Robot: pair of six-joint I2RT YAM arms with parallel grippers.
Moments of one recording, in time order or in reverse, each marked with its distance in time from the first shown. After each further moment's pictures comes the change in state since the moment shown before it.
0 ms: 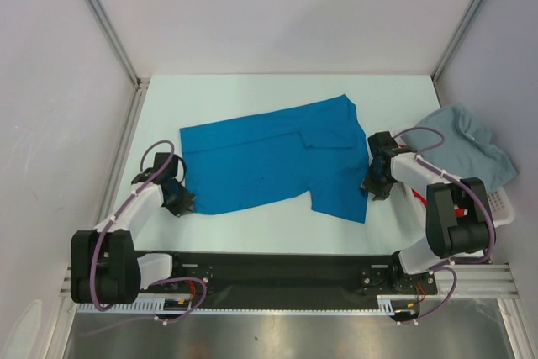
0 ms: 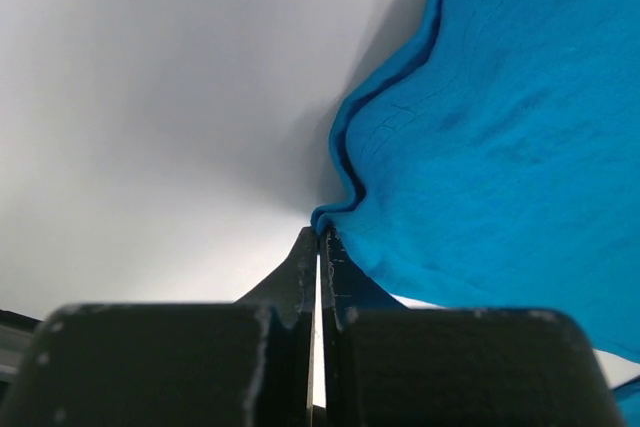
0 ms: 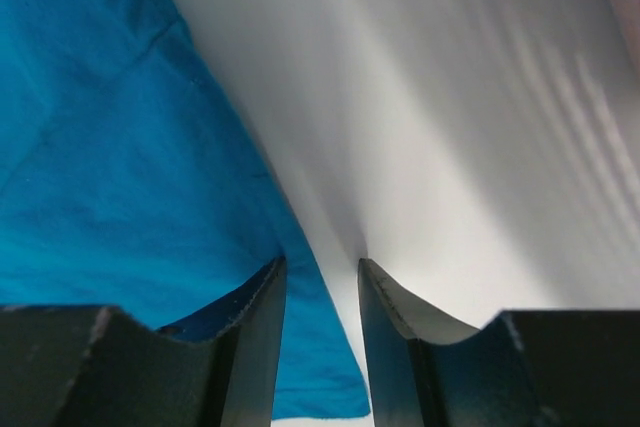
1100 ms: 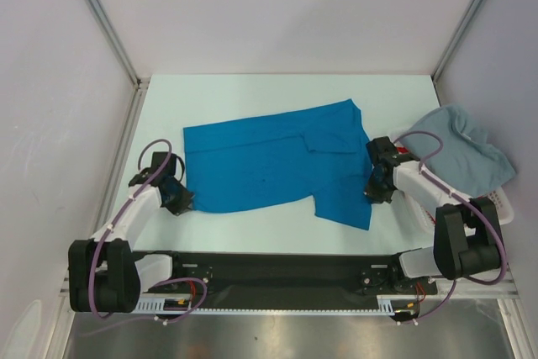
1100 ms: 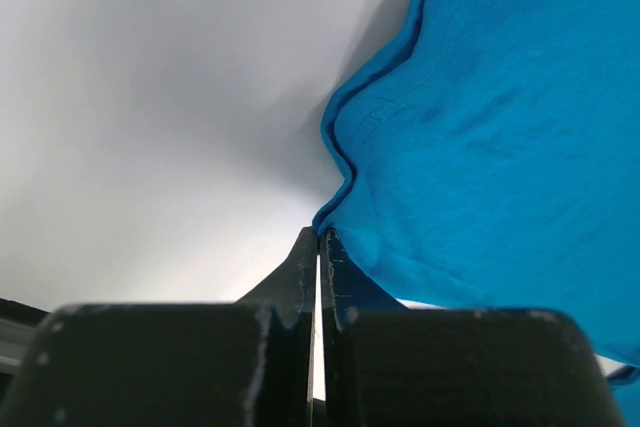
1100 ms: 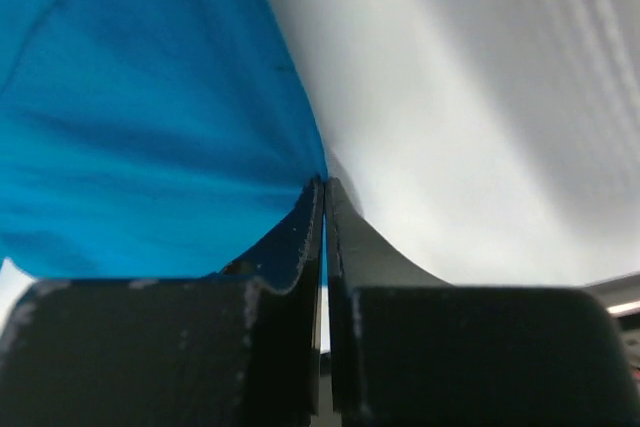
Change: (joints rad) left arm 0.000 -0.048 0.014 -0.025 0.001 -0.001; right arm 0.053 -0.124 -0.052 -0.066 0.059 0.041
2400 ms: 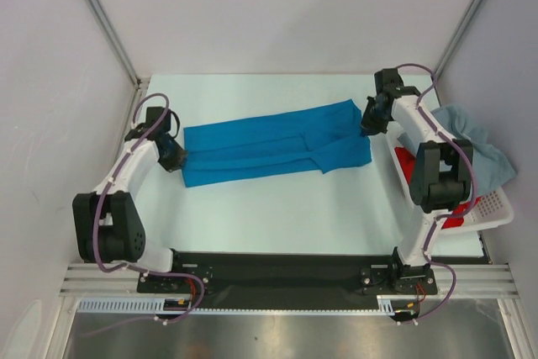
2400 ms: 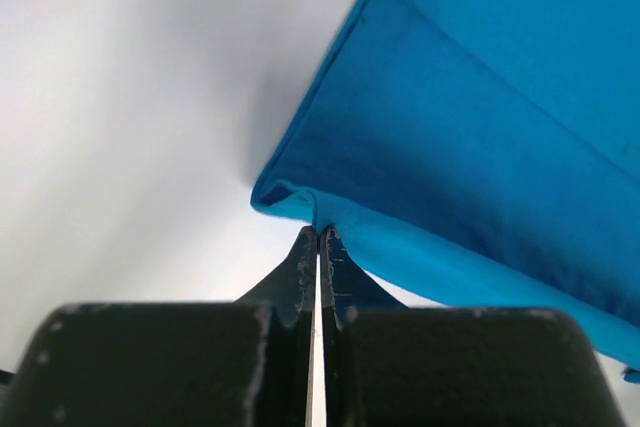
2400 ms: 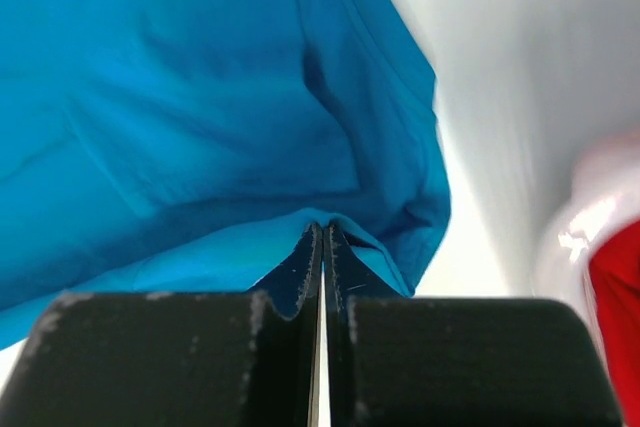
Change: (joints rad) left arm 0.027 0.296 0.441 -0.033 -0.073 0.109; right arm -0.138 0.484 0.784 -0.081 -0.227 -0.290
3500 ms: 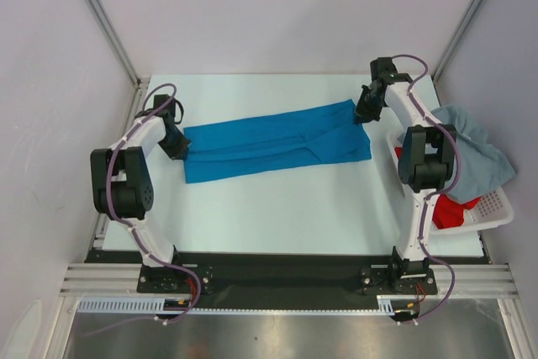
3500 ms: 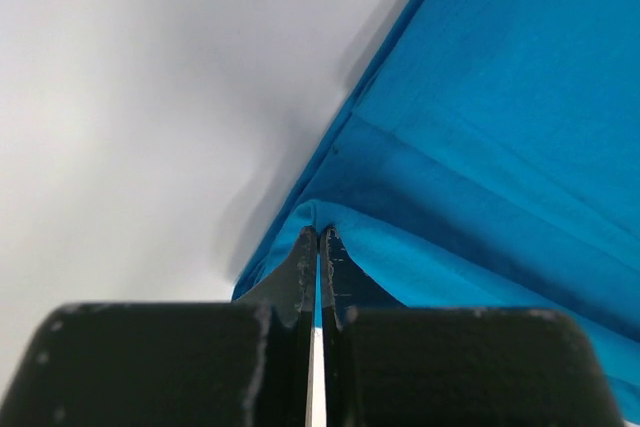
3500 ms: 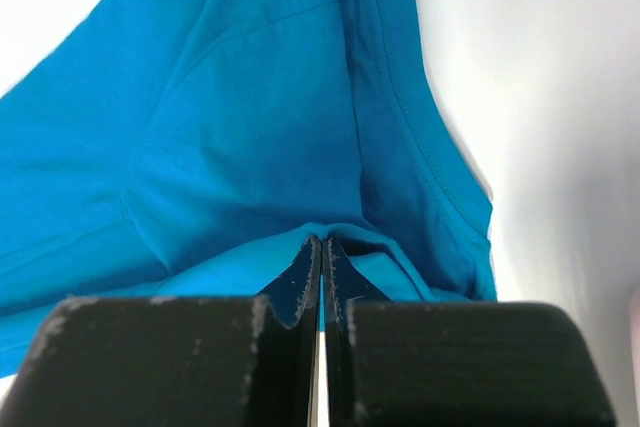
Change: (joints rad) left arm 0.037 0.361 0.230 0.022 0.008 0.058; right arm -0.012 0.266 0.326 -0.060 -0.076 0.012
